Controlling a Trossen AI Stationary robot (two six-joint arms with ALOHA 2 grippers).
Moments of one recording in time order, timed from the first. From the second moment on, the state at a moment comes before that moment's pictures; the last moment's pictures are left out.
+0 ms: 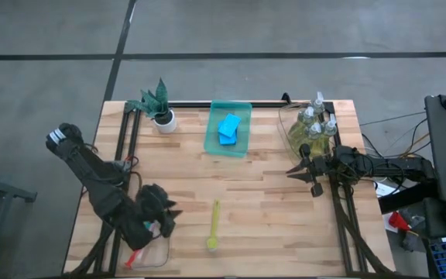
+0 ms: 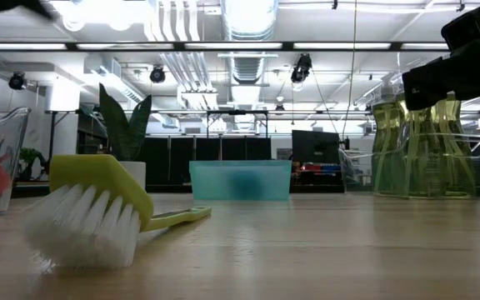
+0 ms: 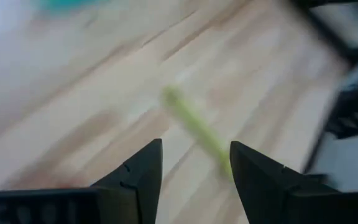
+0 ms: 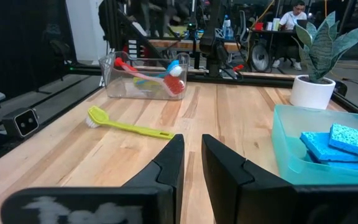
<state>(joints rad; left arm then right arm) -0.82 1.32 1.14 -0.94 -0.68 -1.57 -0.05 0.16 0.02 0.06 -0.24 0.00</state>
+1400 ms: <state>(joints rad) -0.39 1.81 1.16 -0.34 0.07 -1.17 -0.05 0.16 0.02 0.06 -0.24 0.00</state>
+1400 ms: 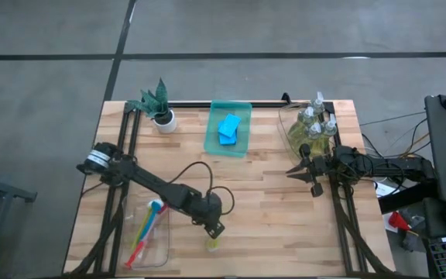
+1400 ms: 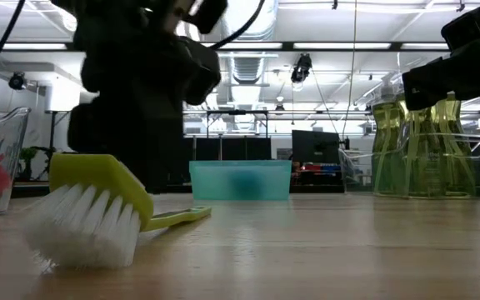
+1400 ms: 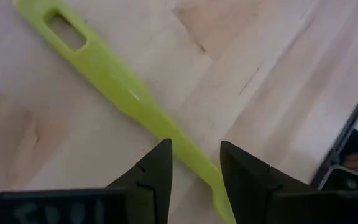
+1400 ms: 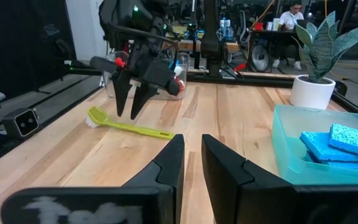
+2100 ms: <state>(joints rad) -0.35 1.89 1.18 -0.41 -0.01 -1.01 -0.05 0.16 0.02 0.06 -0.24 0.00</state>
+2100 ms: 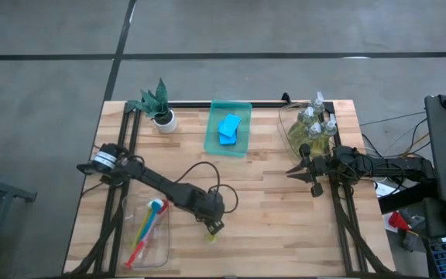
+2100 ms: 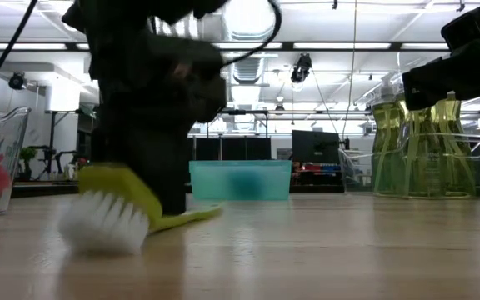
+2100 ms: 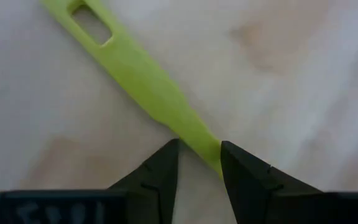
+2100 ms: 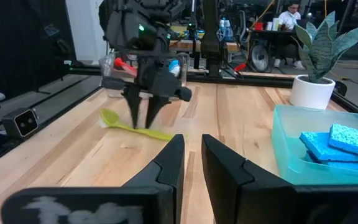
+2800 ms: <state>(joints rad) -0.27 1.88 1.31 -0.66 -0.03 -0.92 -0.05 0.16 0.02 0.06 -0.24 0.00</state>
